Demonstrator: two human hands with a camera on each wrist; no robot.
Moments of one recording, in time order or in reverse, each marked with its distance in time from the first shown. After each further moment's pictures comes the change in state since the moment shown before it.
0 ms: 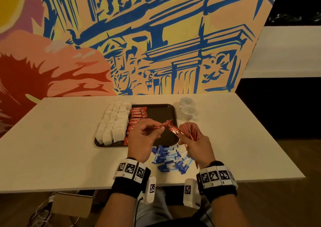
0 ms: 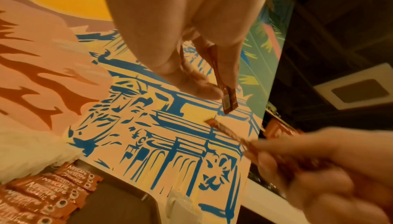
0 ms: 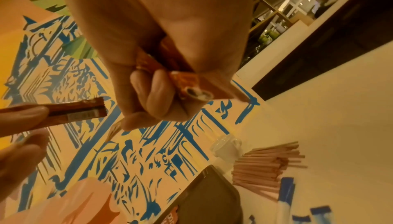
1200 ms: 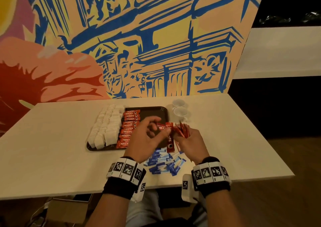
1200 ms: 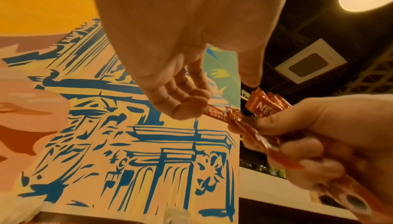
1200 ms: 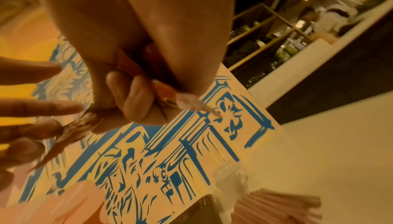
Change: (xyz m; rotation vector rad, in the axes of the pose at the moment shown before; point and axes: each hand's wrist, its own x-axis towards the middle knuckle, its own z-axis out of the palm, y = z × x) left_hand 0.000 0.027 0.027 0.372 -0.239 -0.004; right_hand 0.017 -0.007 -0.023 -0.163 -0.142 -0.228
